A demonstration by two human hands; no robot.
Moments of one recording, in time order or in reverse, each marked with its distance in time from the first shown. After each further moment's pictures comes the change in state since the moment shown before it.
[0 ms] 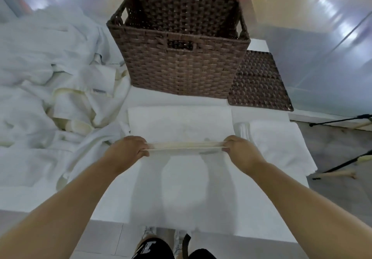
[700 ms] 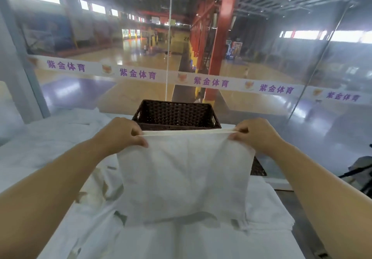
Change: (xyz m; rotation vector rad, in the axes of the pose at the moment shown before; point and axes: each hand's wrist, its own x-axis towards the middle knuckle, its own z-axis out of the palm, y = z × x) left_hand -0.017 0.045 -0.262 -0.036 0.340 0.110; right_hand -0.071 -0.069 -0.276 0.140 0.481 -0.008
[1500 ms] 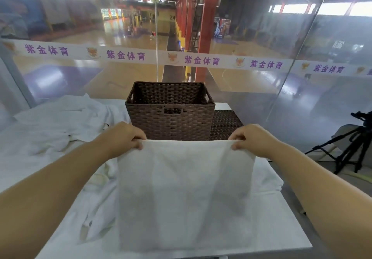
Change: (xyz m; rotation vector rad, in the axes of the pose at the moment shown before) left_hand -0.045 0.000 0.031 0.037 -0.217 0.079; right_hand -0.072 0.001 0.038 0.069 -0.247 0.155
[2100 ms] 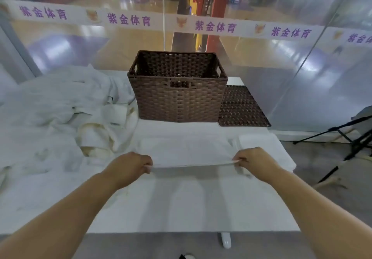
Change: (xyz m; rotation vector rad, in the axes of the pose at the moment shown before) left_hand -0.045 -0.020 0.126 0.041 -0.250 -0.121; right_hand -0.011 0.059 0.115 -0.051 -0.152 0.052
